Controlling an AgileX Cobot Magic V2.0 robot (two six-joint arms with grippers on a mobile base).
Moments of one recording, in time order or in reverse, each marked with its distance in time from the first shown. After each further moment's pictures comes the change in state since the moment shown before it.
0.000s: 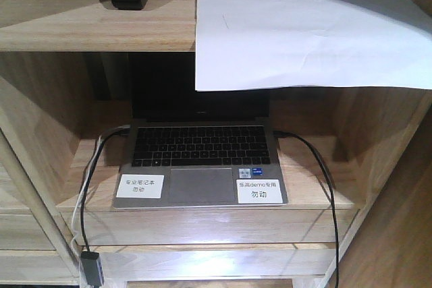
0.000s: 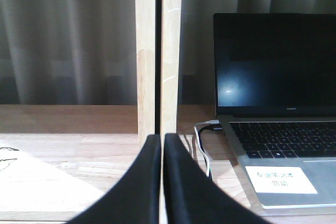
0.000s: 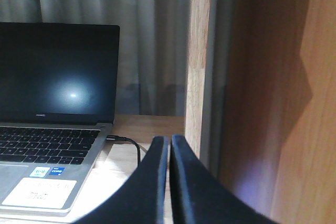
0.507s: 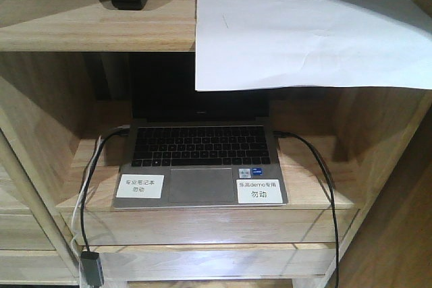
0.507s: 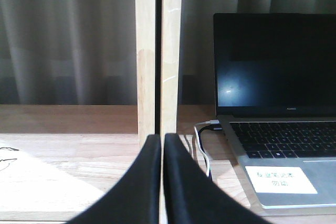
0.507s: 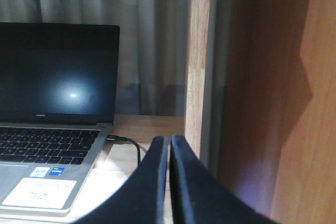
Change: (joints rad) left arm 0.000 0.000 0.000 0.000 0.000 0.000; right arm 0.000 0.000 0.000 0.000 0.000 0.000
